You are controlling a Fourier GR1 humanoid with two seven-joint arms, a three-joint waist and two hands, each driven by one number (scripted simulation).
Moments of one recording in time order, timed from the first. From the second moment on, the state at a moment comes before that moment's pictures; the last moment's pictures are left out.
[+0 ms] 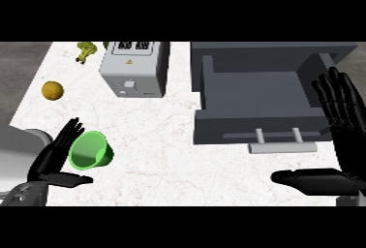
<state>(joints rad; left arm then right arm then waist) -0.36 0.38 0.18 -0.38 -0.07 -0.45 -0.89 -0.08 -0.15 -0.07 -1.98 0.00 0.13 0.00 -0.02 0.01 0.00</state>
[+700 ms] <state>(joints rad) -0.43 0.34 0.16 -0.27 -0.10 -0.42 -0.95 -0.06 -0.14 -0.06 -1.97 -0.01 0.14 -0.02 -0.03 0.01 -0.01</state>
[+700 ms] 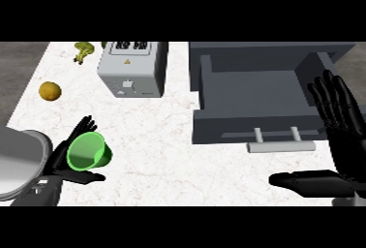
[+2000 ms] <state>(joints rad) -0.47 0.24 0.17 -0.33 0.05 -0.61 -0.88 -0.10 -0.16 -0.09 -1.92 -0.02 0.15 -0.01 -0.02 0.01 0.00</state>
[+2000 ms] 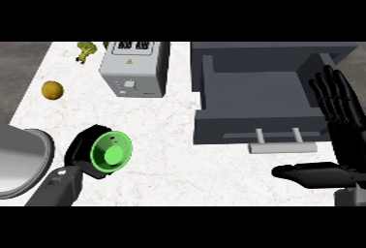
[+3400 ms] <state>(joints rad) -0.60 0.08 0.19 -0.86 0.19 -0.23 -0.73 -0.04 -0.17 -0.14 -1.91 -0.03 0.17 -0.05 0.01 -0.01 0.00</state>
